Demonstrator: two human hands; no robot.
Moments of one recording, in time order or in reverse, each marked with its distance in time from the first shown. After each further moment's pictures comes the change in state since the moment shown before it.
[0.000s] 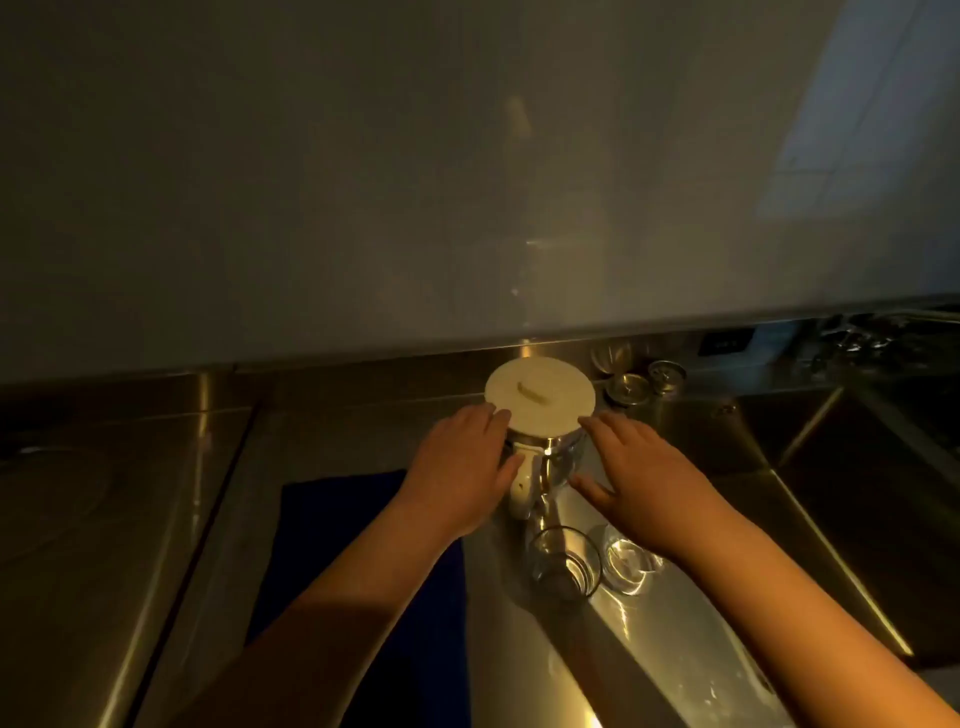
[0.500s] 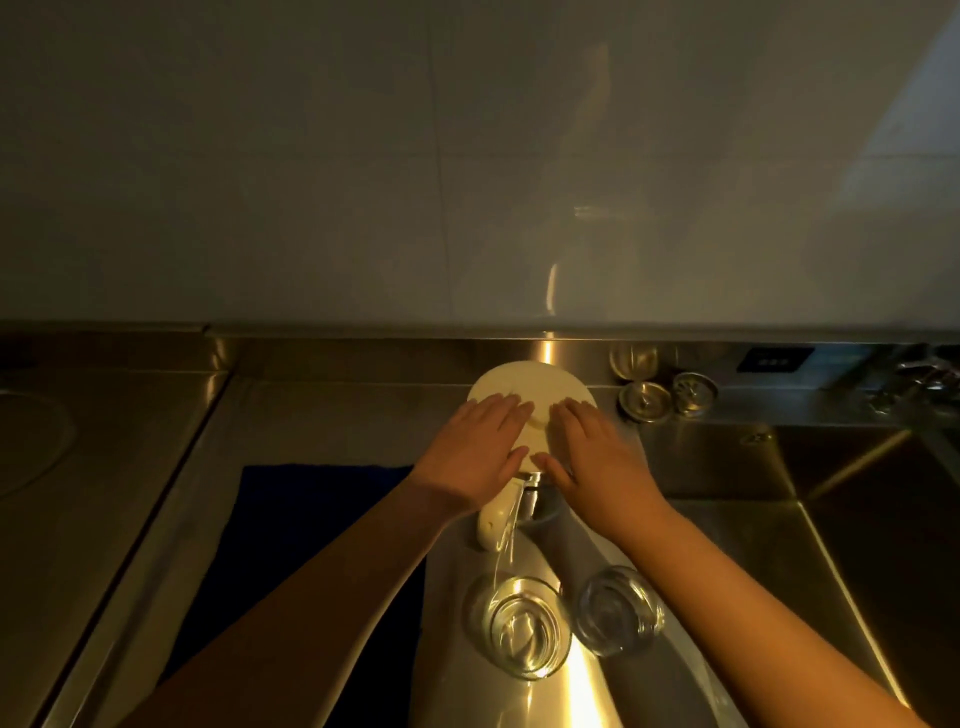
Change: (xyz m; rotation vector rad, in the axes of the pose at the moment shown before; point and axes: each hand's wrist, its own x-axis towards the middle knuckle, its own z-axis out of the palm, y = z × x) left_hand 0.103 -0.024 0.081 0.049 -0.134 -0.014; right_hand 0.114 0.053 0.057 0.154 -0.023 -0.118
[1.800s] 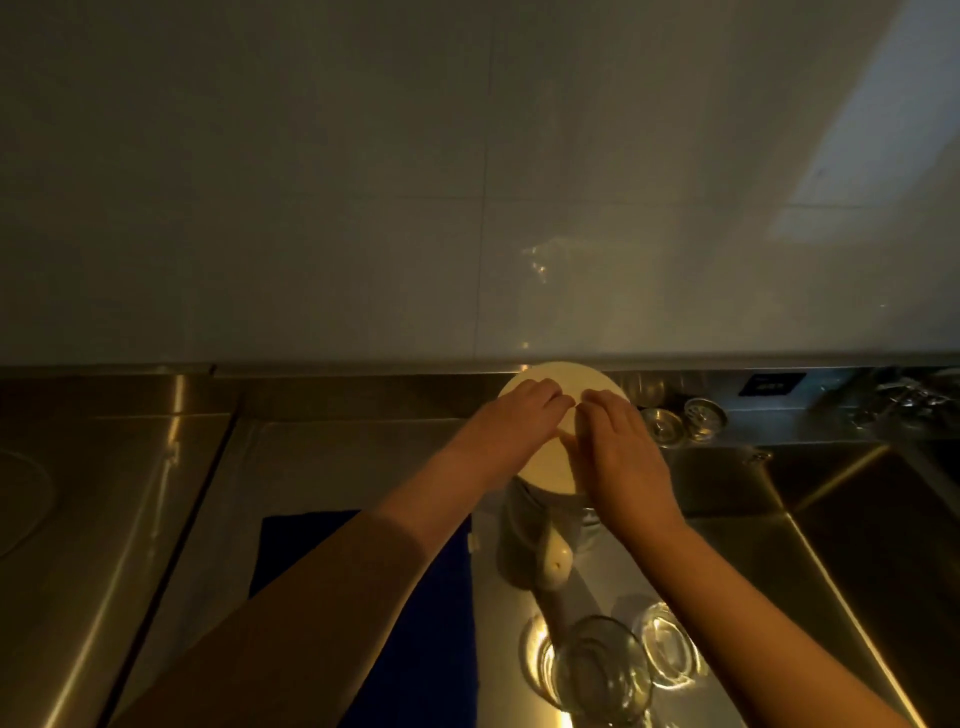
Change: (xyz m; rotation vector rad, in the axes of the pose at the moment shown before) left_hand 0.033 -0.055 -0.039 -0.001 0.171 0.318; right_hand 0.041 -0.048 0.011 -0.147 0.467 0.031
